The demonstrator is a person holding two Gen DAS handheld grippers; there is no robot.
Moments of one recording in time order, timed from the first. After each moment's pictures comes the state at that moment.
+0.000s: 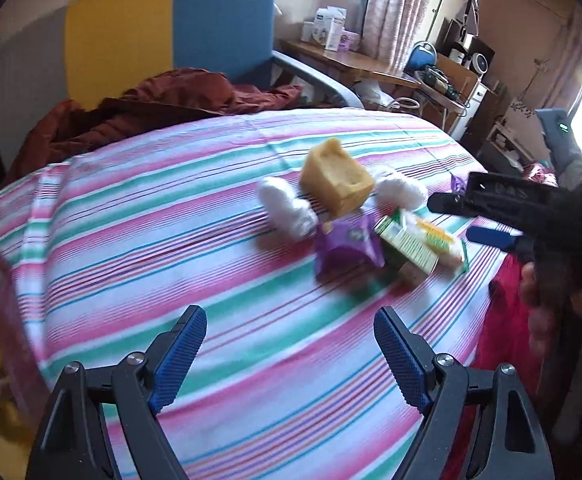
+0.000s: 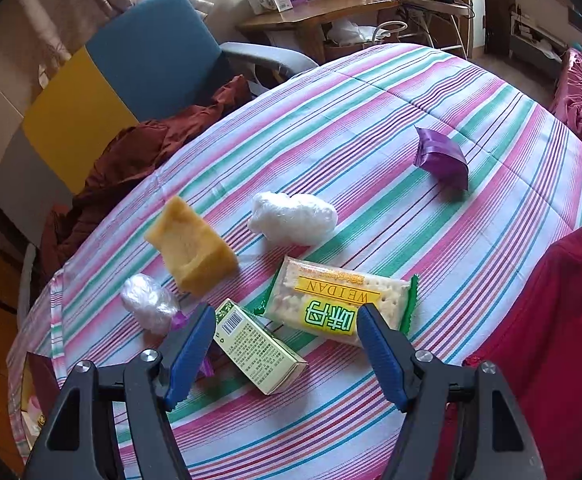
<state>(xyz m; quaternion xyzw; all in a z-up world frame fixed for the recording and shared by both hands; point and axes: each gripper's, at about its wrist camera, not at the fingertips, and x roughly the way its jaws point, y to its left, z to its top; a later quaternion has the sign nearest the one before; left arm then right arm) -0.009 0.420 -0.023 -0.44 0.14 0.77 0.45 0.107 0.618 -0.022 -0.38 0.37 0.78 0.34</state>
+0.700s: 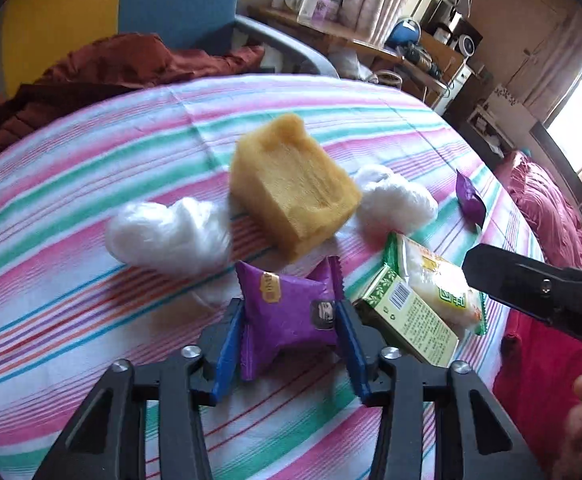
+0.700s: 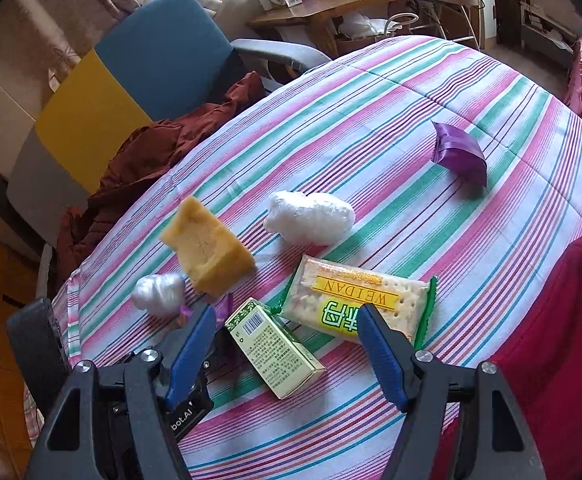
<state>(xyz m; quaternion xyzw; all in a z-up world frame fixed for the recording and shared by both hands) -0.035 0.521 -0.076 -0.48 0.14 0.72 0.49 0.101 0.623 -0.029 -0.38 0.38 0.79 0.30</state>
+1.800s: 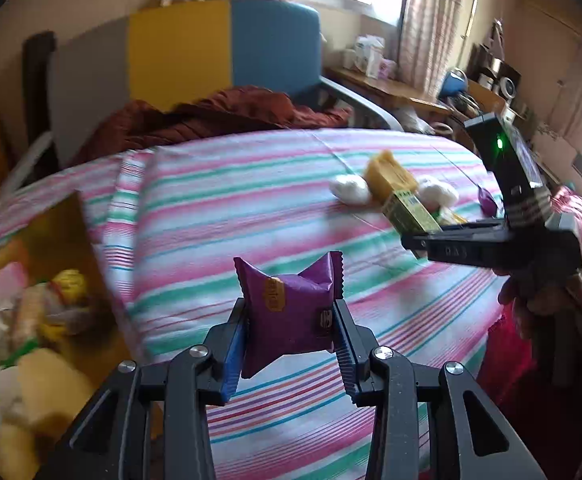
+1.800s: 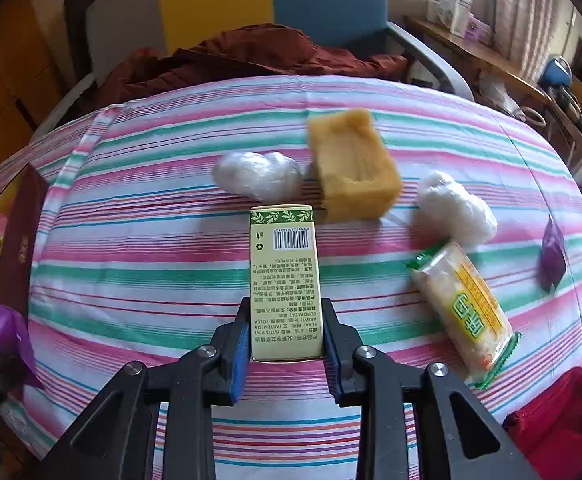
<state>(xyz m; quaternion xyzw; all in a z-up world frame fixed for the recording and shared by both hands) 0.006 0.309 -0.006 -0.39 0.12 0.83 0.38 0.036 0.530 -0.048 -0.51 0.13 0.84 0.17</state>
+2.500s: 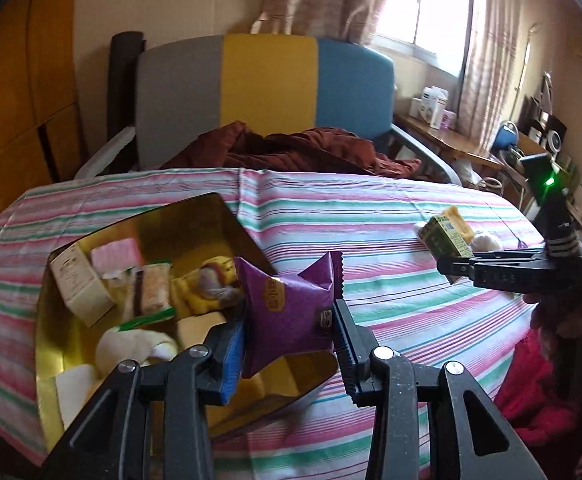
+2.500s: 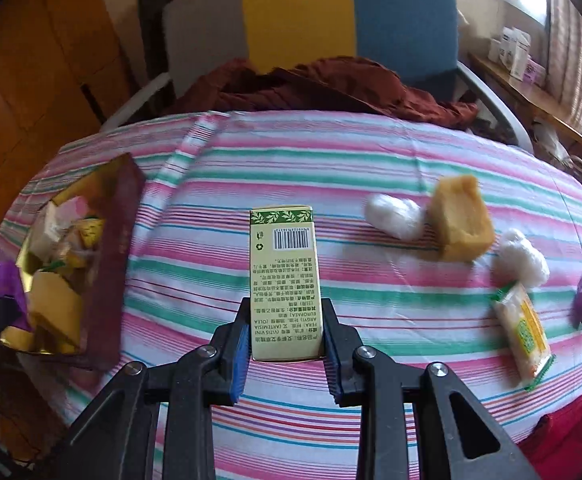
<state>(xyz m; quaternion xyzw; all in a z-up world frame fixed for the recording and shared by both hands) -0.005 0.188 0.028 -0.36 0.06 0.89 0.29 0.014 0.438 -0.004 -0.47 0.11 0.87 0.07</state>
